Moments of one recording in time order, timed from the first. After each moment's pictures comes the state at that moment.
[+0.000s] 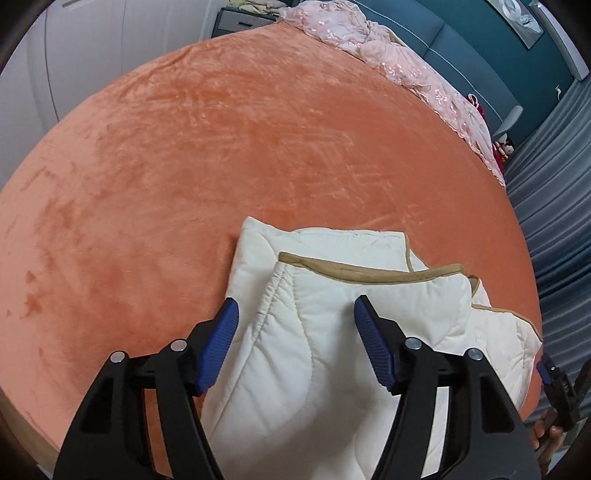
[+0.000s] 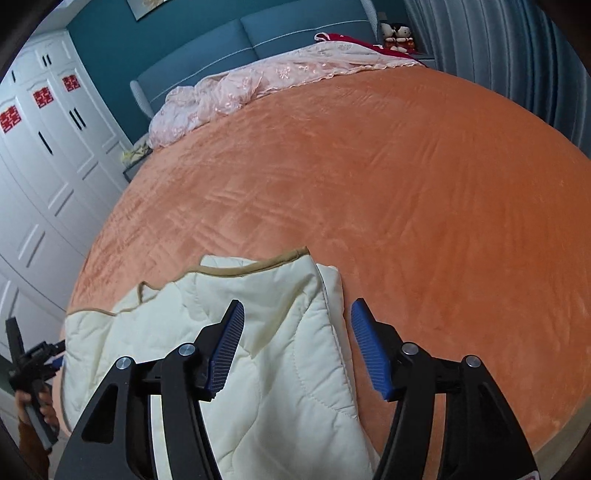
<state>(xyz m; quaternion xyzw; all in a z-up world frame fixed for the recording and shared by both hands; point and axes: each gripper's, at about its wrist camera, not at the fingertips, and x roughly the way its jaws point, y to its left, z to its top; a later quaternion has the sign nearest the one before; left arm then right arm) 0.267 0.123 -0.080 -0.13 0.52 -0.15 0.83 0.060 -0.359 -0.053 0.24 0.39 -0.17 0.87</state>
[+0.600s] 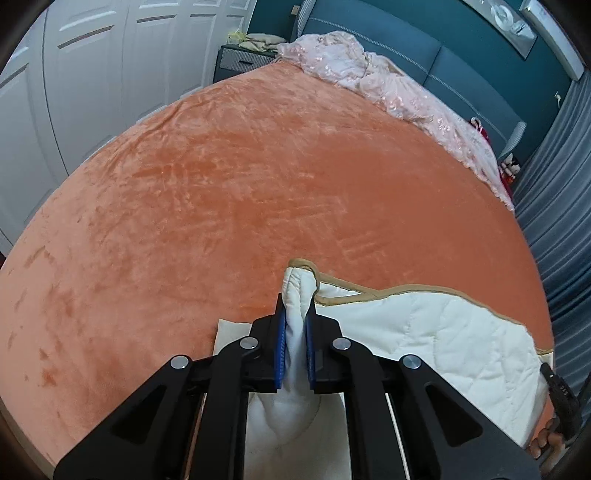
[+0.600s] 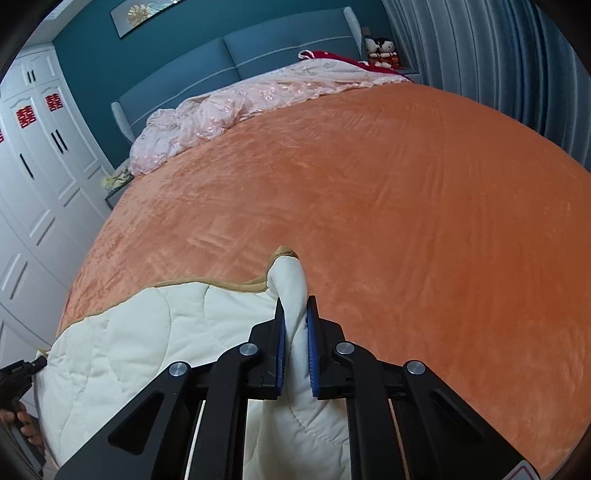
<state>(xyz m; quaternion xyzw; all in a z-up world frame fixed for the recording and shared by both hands) 0.325 0.088 -0.042 -0.10 0.47 -0.10 0.87 0.123 -0.379 -0.062 0.24 0.35 -0.22 0.88</state>
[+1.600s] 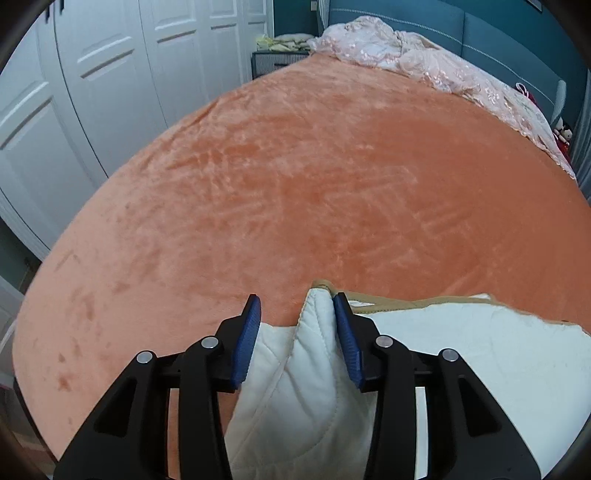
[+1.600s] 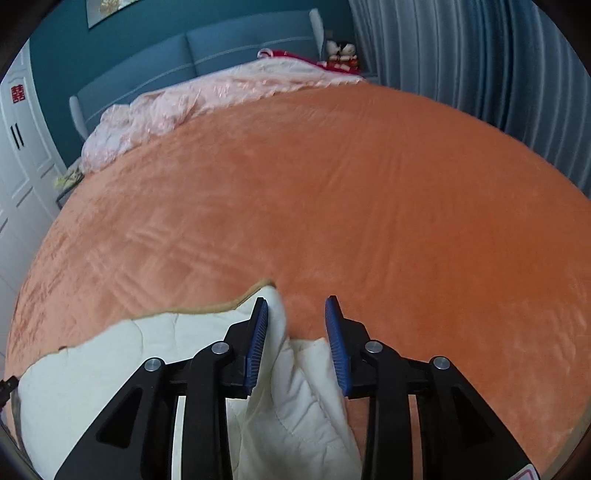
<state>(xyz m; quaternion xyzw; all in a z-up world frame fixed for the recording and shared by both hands) 0.326 0.073 -0.084 0.00 0.45 0.01 0.89 0.122 -0.371 -0.082 0.19 0.34 -0.33 0.86</state>
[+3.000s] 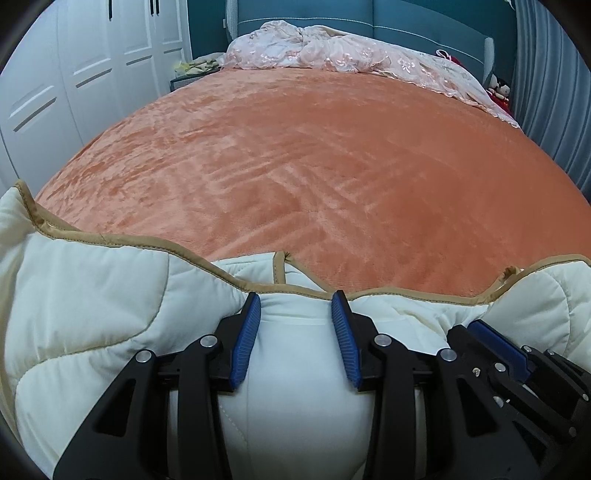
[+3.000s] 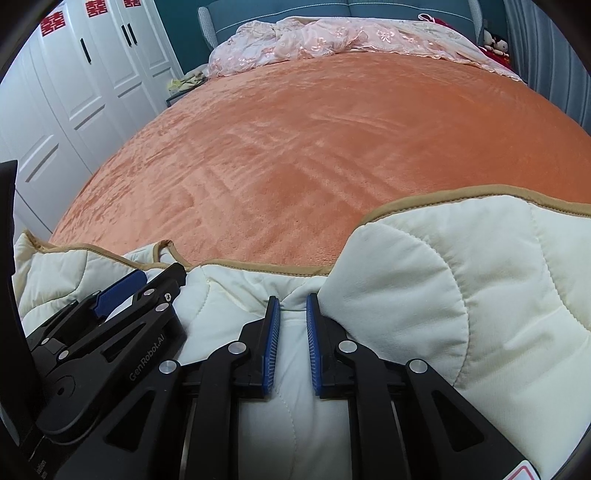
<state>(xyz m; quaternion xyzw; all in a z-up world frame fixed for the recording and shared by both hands) 0.298 -0.102 -0.154 0.05 0.42 -0.11 0.90 0.251 -0.226 -0.181 0.15 0.43 -0.07 0.89</state>
